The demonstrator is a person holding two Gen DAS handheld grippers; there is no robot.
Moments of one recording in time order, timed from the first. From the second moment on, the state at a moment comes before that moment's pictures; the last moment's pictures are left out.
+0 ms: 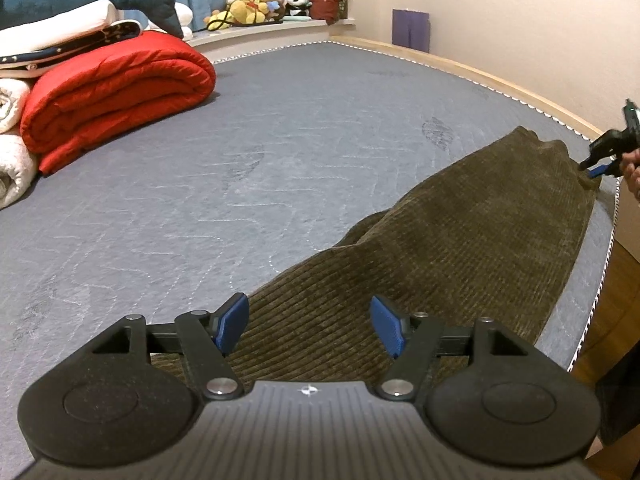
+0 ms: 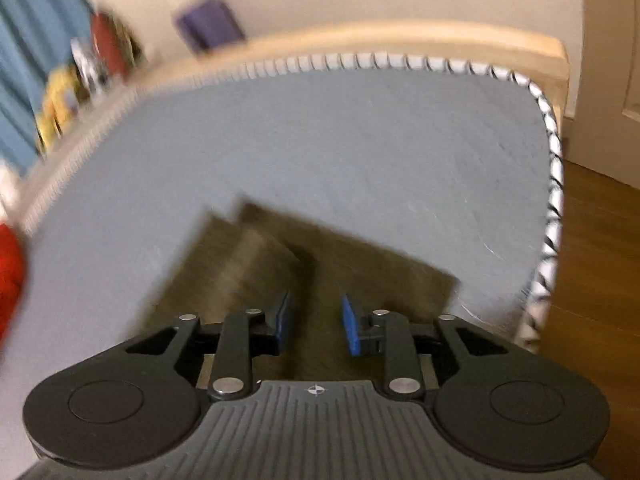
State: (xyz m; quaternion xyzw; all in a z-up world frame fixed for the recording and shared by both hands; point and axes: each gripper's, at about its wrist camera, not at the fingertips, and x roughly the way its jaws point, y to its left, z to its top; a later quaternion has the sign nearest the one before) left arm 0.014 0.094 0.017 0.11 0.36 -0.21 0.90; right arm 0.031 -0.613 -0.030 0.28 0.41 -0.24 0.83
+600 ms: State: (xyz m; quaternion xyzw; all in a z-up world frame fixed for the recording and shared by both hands) left arm 0.012 0.091 0.007 0.13 0.36 -0.20 0.90; right arm 0.089 -0.556 -0.042 0.22 0.38 -0.09 0.89
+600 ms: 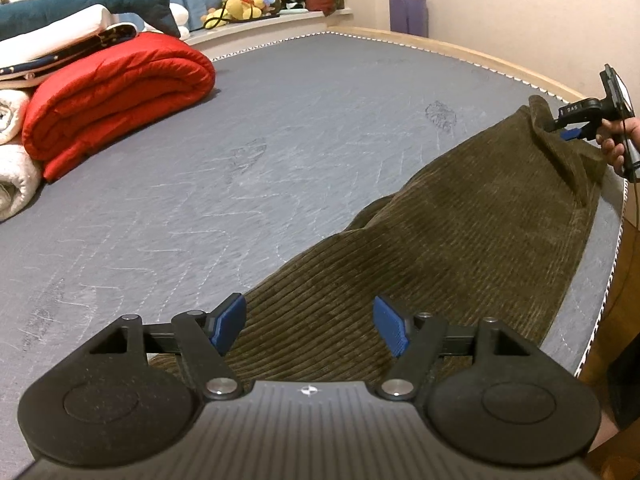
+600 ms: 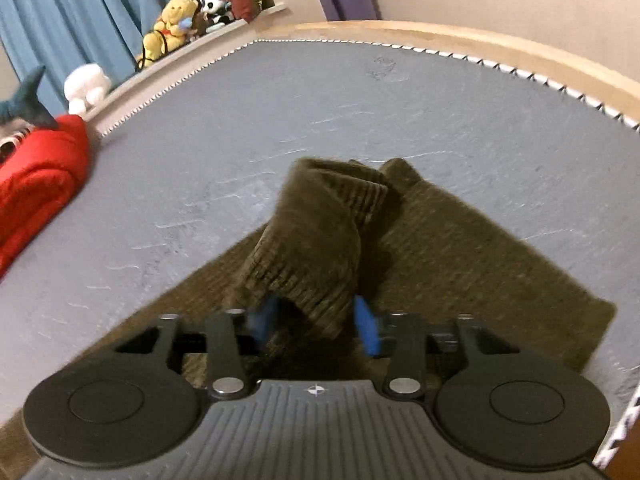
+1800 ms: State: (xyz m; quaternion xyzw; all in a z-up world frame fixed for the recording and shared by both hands) left arm 0.010 0.070 0.005 0.16 0.35 -0.22 0.90; right arm 0.022 -0.602 -0.034 0.31 0.39 -0.31 0.81
